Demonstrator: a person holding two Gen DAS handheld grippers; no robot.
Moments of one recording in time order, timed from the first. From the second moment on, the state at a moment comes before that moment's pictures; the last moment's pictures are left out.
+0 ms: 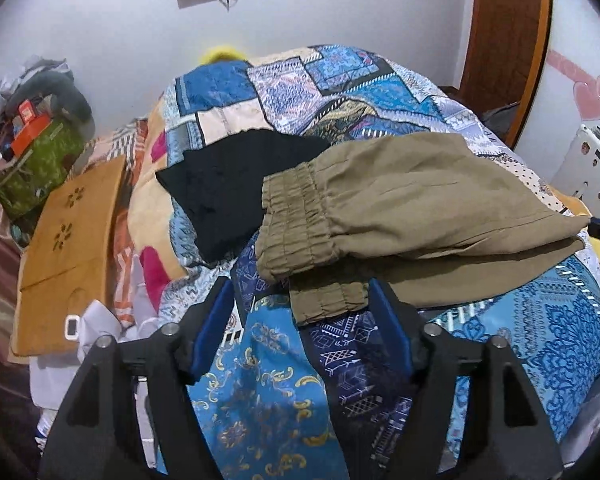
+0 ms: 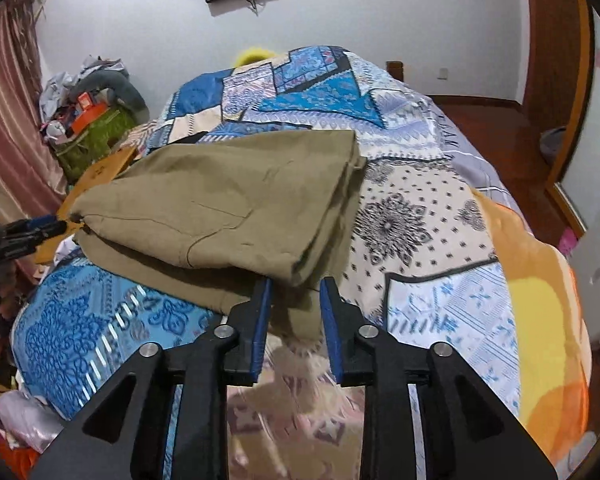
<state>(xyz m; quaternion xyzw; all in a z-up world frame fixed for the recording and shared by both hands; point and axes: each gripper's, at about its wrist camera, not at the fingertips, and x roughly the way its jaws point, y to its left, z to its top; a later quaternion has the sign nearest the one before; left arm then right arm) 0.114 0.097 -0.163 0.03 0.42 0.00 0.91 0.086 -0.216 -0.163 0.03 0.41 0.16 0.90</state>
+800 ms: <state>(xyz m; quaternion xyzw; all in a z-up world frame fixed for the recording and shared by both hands) 0.157 0.015 -0.178 0.18 0.44 -0.04 0.88 0.103 -0.103 -0.148 -0.09 0.40 0.28 0.87</state>
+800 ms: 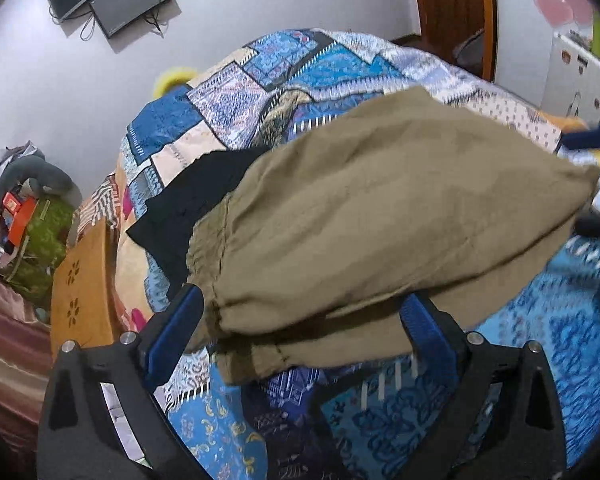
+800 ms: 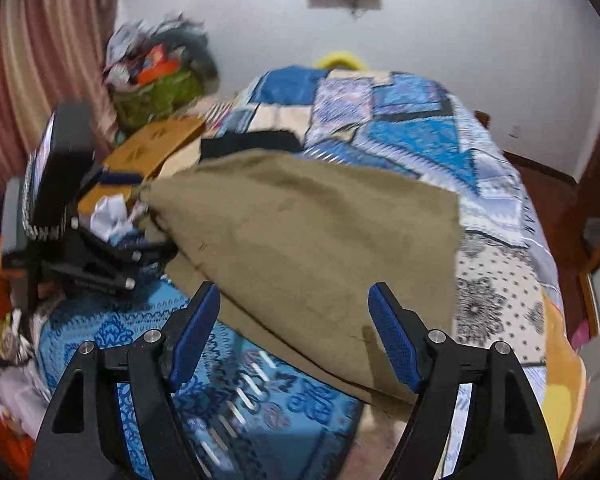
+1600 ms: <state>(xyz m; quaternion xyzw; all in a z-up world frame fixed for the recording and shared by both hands) 0.170 0.019 -0.175 0.17 0.45 -0.06 0.88 0.131 -0.070 -0.139 -0.13 0.37 0.33 0.86</state>
